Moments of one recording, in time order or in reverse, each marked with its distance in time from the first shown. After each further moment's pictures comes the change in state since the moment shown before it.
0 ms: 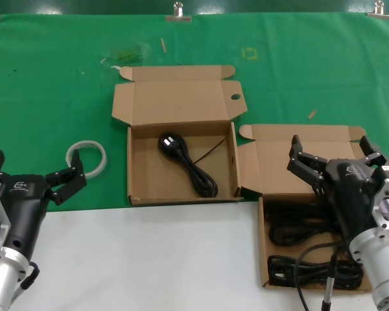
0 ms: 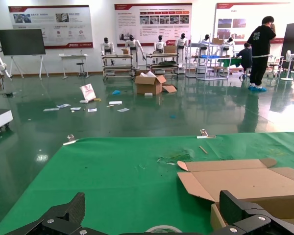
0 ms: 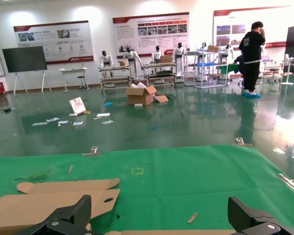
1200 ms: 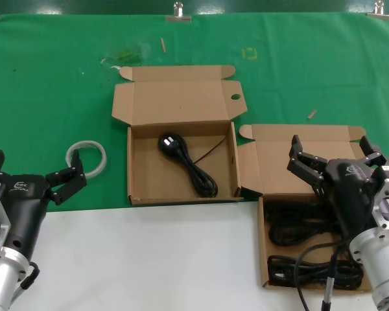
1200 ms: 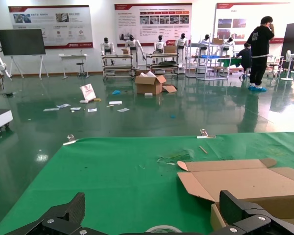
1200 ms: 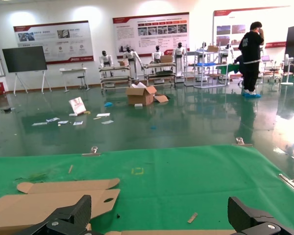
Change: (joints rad) left arm 0.000 0.000 0.000 0.000 0.000 0.000 0.000; right arm 0.000 0.000 0.000 0.000 0.000 0.000 0.000
